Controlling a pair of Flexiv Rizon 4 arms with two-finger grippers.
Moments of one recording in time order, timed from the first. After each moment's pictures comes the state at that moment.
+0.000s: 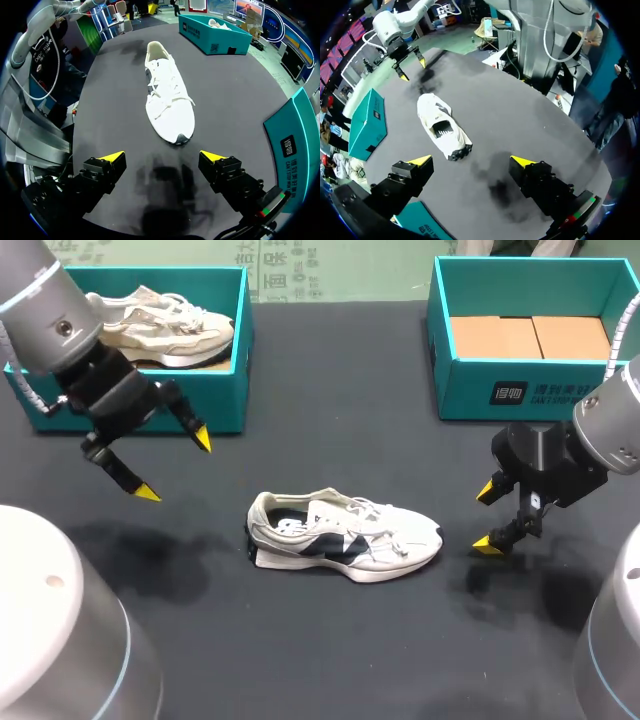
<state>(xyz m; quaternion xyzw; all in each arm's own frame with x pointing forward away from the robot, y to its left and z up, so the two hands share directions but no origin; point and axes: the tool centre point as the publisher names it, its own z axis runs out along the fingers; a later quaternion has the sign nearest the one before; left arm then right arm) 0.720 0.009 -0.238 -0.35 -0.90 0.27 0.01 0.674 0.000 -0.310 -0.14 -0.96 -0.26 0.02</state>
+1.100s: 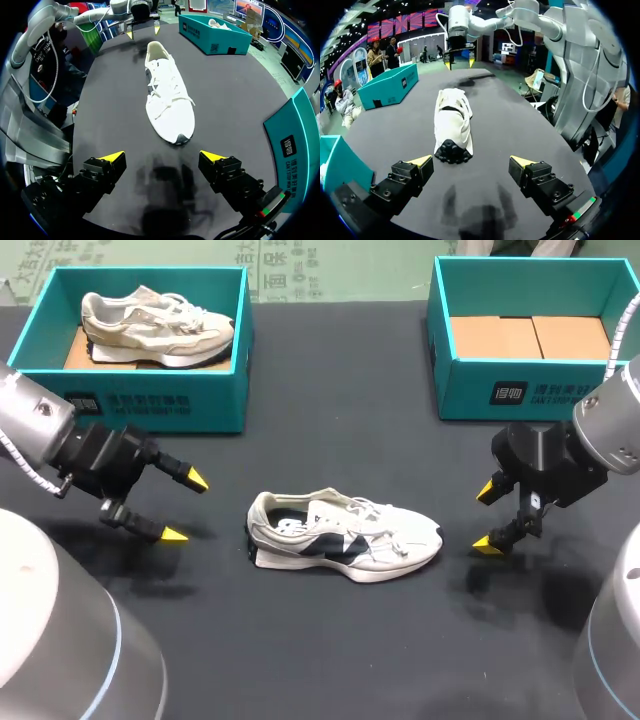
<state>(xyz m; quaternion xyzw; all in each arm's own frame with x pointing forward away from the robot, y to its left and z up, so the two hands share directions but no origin) 0.712 0.007 -0.333 -0.08 -0.89 0.45 0.07 0.674 0.000 -0.310 -0.14 -0.96 -0.26 0.02</state>
